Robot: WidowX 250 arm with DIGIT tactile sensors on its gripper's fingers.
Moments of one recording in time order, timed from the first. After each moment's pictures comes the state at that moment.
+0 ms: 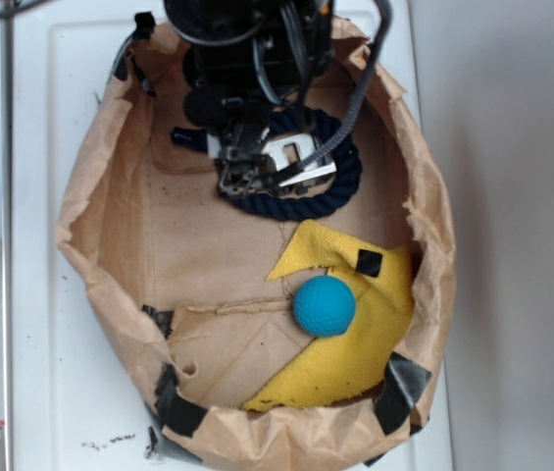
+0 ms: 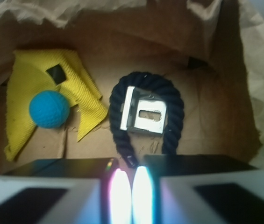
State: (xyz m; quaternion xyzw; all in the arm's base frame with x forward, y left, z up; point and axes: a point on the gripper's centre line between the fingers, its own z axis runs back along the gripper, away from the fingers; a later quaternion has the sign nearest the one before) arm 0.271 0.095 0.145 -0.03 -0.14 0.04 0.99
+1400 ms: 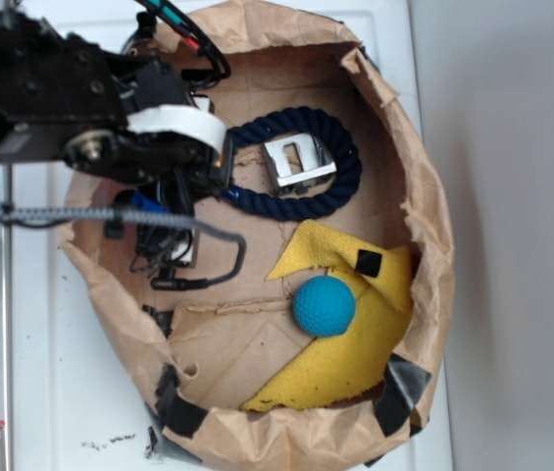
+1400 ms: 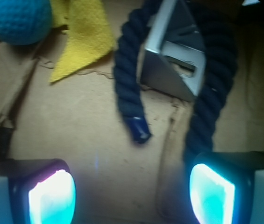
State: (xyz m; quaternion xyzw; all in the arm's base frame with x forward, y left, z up) arm 0.250 0.048 0.072 0.04 -0.18 -0.11 0.98
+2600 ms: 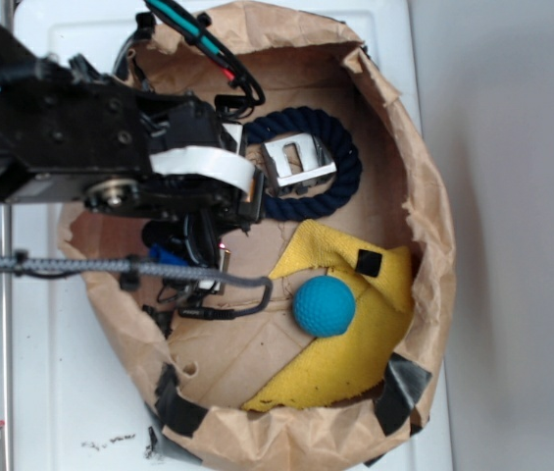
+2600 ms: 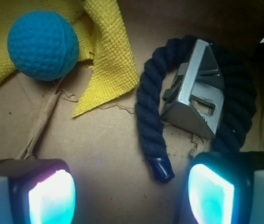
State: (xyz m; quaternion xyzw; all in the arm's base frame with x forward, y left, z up) arm 0.265 0.037 0.078 0.05 -0.20 -0.12 0.97
